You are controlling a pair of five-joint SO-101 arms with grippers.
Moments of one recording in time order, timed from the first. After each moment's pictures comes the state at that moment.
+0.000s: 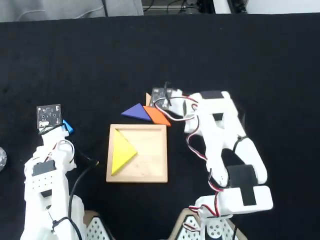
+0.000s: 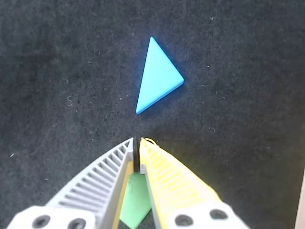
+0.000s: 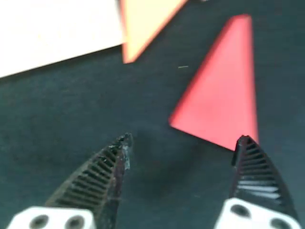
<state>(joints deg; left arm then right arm) -22.9 -51.0 82.9 33.9 -10.6 -4.7 0.2 30.7 54.7 72.6</state>
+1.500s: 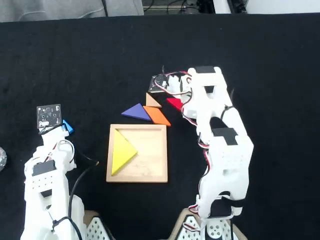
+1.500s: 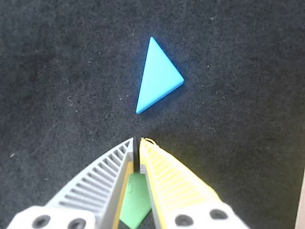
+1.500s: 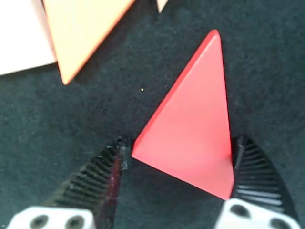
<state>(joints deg) -22.9 -51.0 82.9 33.9 -10.6 -3.8 34.6 -6.7 72.0 74.3</state>
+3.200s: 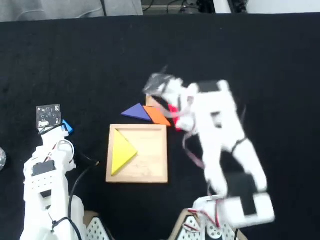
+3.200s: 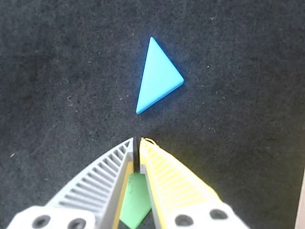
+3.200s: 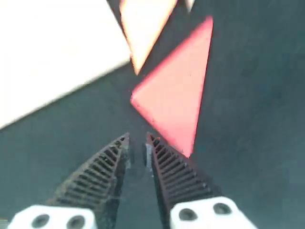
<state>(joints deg) -22.9 -51.0 82.9 33.9 -10.6 -10.6 -8.4 29.7 64.0 56.4</state>
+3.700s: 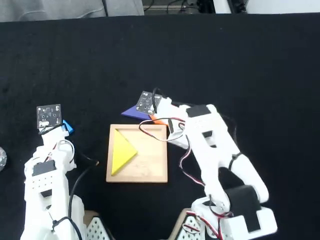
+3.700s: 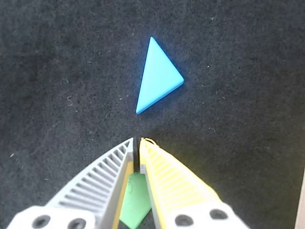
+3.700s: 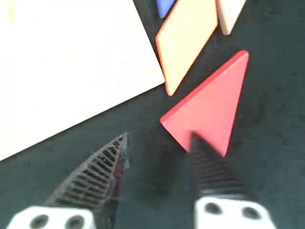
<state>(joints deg) -22.9 -51.0 82.9 33.9 -10.6 -14.3 -11.6 42.9 54.6 52.9</state>
